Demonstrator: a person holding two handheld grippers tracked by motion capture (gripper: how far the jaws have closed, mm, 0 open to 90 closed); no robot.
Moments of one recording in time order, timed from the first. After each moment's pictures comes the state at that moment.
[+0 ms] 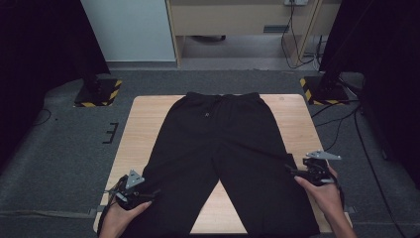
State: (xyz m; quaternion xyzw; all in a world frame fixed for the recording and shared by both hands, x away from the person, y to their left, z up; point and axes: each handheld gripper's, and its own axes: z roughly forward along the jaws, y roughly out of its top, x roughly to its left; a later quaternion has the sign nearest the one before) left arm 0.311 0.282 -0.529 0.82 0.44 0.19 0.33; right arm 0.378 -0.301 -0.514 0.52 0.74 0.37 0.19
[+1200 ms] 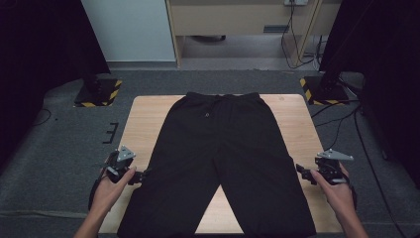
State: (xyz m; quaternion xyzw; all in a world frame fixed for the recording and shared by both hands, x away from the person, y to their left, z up) left arm 0.379 0.321 -0.485 0.81 0.44 0.21 0.31; right arm 0.380 -0.337 -0.507 0.53 0.74 0.35 0.22
